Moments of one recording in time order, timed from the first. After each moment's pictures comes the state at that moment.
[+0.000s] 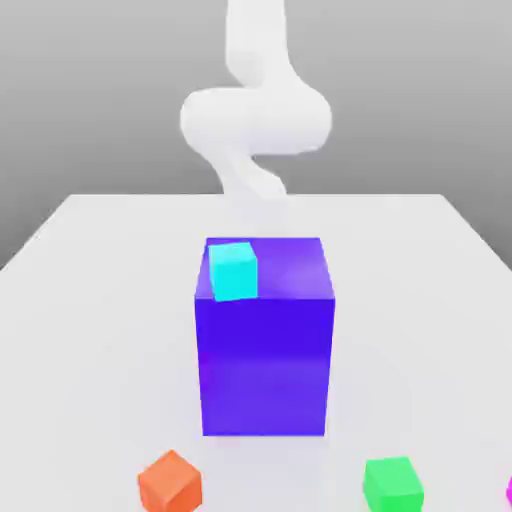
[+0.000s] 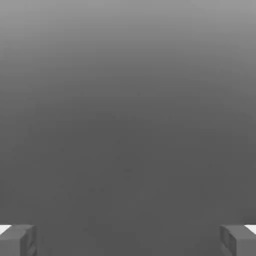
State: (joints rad) arm 0.06 -0.71 -0.02 -2.28 0.02 2.32 0.71
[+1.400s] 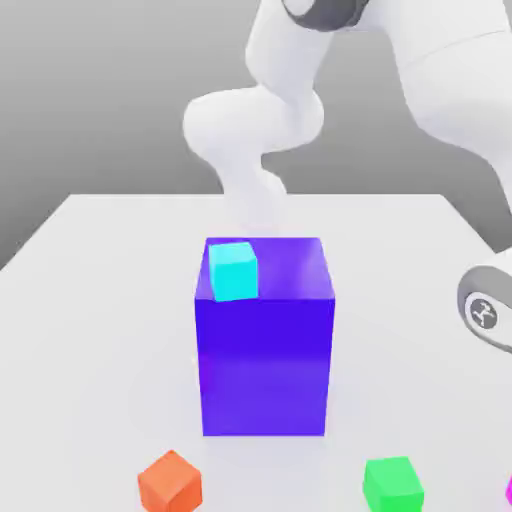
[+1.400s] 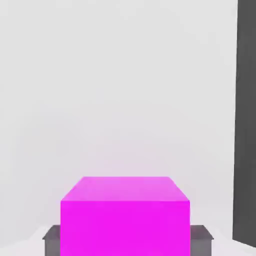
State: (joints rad) arm 0.53 0.61 0.05 -2.04 -0.06 2.66 -0.19
